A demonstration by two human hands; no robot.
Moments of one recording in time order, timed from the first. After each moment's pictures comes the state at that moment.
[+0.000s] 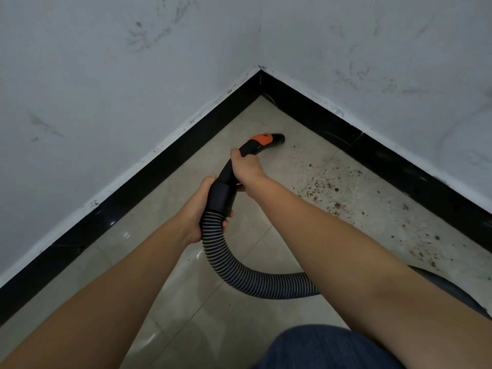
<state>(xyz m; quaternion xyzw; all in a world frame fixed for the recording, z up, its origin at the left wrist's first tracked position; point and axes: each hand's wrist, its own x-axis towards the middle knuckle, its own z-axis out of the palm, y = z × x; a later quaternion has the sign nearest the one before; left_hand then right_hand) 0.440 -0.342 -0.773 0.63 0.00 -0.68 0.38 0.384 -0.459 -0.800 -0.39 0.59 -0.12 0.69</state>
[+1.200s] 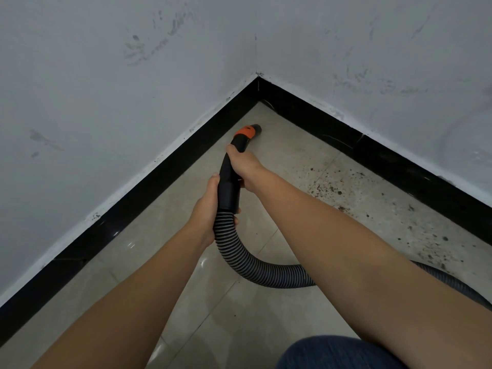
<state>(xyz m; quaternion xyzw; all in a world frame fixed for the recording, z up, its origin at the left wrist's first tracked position) 0.428 -0.360 -0.784 0.69 -0.04 -0.55 0.47 0.392 -0.478 -0.791 -0.41 0.55 -0.10 0.71</state>
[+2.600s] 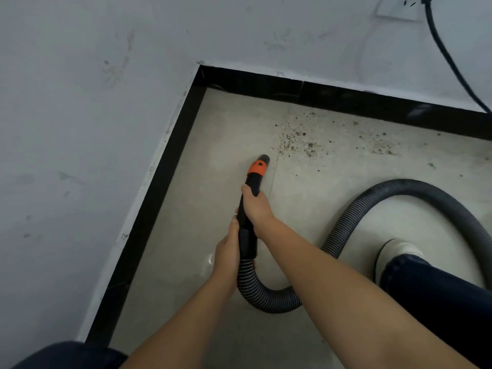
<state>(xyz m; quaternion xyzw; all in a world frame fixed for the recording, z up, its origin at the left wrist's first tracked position) 0.432 -0.217 -0.781 0.72 -0.09 -0.63 0.28 0.367 -0.301 -0.778 -0.16 0.67 -0.30 0.66</state>
